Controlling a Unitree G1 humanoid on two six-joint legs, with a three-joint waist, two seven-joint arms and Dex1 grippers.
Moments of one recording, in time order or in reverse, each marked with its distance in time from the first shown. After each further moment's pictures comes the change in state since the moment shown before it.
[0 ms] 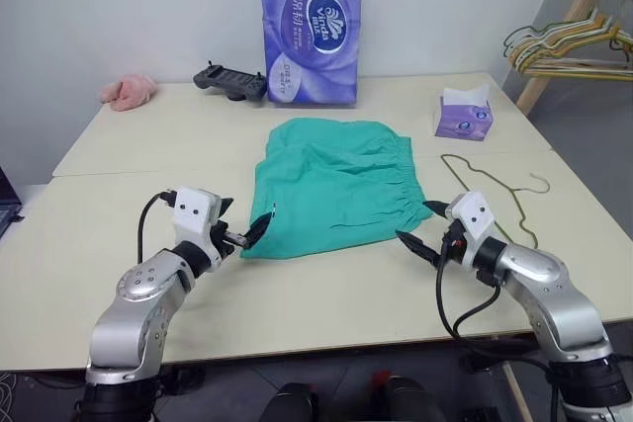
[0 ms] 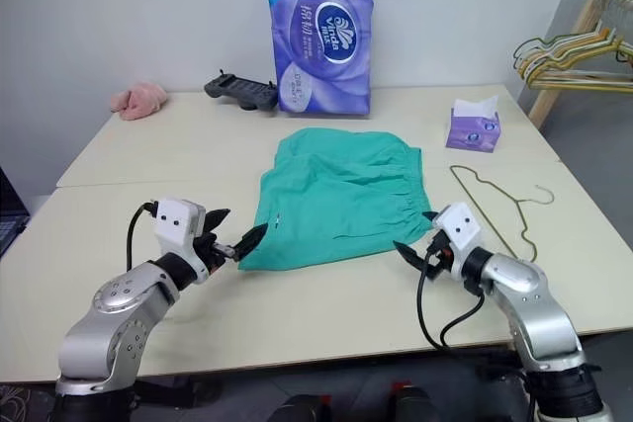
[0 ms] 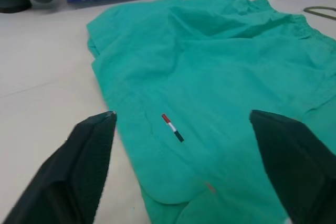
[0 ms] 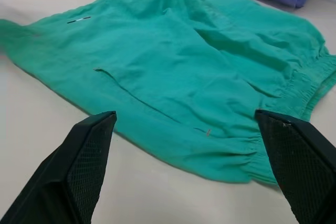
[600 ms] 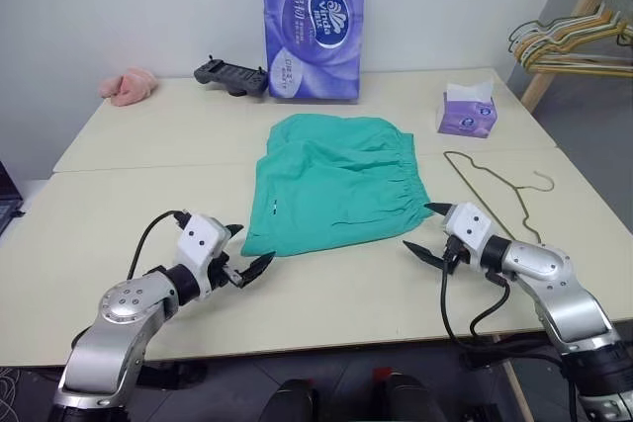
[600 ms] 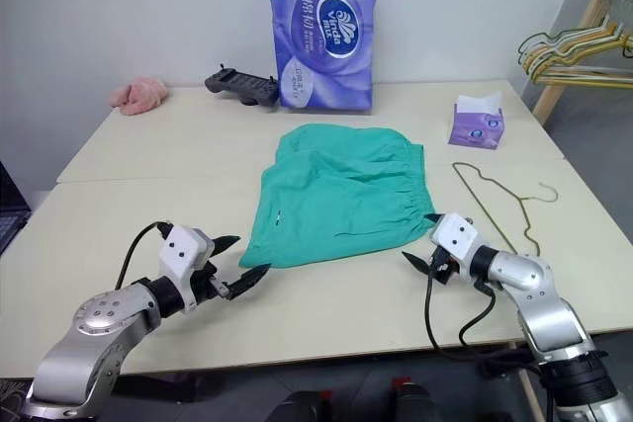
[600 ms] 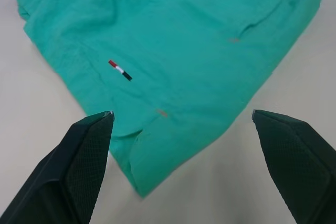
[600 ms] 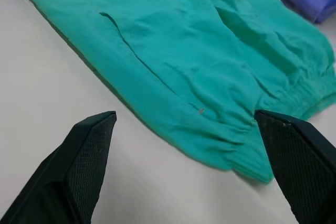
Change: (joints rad) left arm 0.110 0.174 -0.091 0.053 0.096 -0.180 -0.195; right arm -0.087 -0.119 0.091 0.232 -0.203 -0.346 0.085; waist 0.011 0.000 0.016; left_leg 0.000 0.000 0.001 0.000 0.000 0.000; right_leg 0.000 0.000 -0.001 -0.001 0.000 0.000
